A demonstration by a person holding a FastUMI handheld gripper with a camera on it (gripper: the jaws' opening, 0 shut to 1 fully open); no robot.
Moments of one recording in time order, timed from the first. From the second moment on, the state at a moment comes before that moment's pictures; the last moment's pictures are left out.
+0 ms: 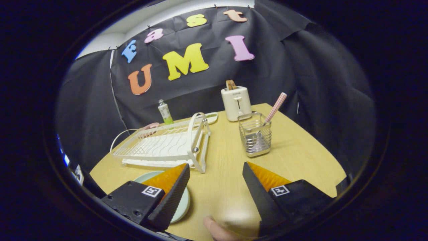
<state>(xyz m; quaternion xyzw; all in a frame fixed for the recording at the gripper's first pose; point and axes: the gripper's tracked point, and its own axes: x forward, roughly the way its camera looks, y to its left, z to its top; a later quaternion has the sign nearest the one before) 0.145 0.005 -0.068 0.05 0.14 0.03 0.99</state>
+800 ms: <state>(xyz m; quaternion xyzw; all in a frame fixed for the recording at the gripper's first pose) 0.267 -0.094 -0.016 -0.01 0.02 0.00 1.00</state>
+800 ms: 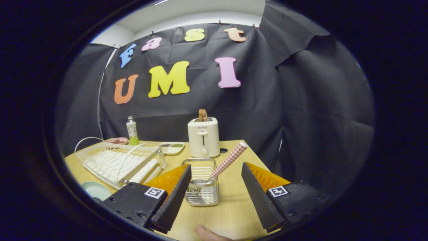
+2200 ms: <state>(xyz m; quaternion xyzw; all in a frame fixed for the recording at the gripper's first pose) 0.364 -0.086 -0.013 -0.02 0.14 -0.03 0.99</state>
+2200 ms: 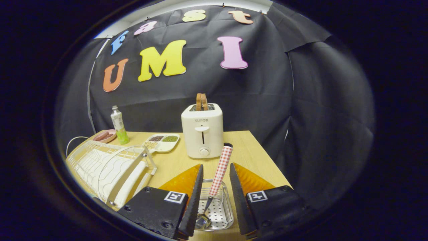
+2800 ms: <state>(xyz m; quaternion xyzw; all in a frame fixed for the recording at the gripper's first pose) 0.328 -0.074 0.065 -0.01 0.01 -0.03 1.00</state>
